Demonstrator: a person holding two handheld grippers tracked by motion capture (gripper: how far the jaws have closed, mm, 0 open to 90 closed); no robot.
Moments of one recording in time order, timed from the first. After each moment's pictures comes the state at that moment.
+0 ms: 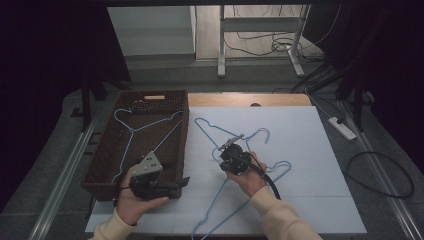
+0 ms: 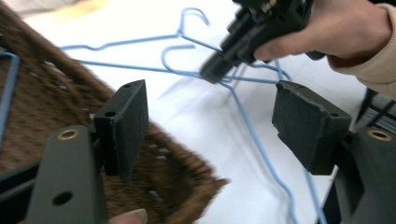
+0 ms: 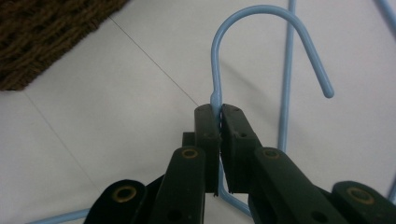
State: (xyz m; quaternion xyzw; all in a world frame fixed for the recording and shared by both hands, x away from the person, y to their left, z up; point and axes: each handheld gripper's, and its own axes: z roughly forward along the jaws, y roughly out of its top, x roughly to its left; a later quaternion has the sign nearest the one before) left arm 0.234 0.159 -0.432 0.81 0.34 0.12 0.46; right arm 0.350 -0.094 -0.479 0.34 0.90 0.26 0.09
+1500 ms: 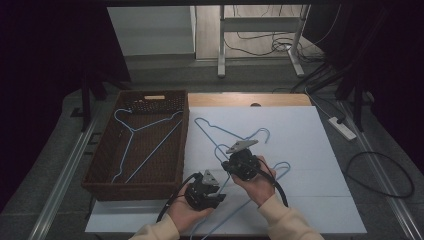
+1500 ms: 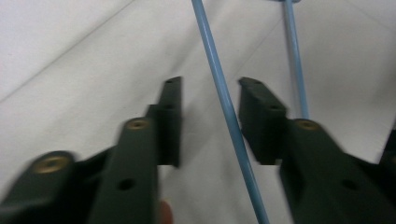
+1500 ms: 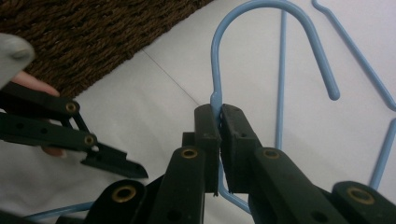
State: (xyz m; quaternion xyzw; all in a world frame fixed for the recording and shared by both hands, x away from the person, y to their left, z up) left arm 0.259 0.048 -0.513 0.87 0.35 0.04 0.34; right arm 0.324 -0.113 -0.458 0.32 0.88 0.33 0.12
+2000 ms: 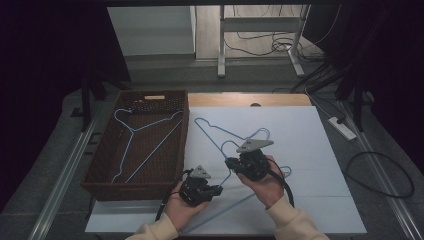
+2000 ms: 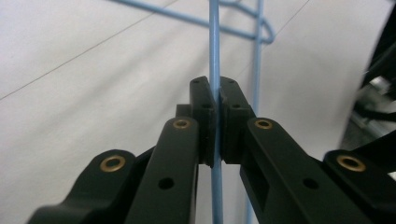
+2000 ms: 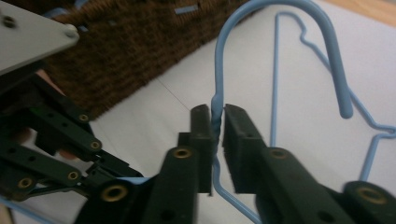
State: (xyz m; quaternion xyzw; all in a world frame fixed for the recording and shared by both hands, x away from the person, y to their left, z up) left arm 0.261 0.064 -0.504 0.83 0.38 -0.01 0.41; right arm 0.314 -0.138 -0.439 0.30 0.85 0.41 0.11
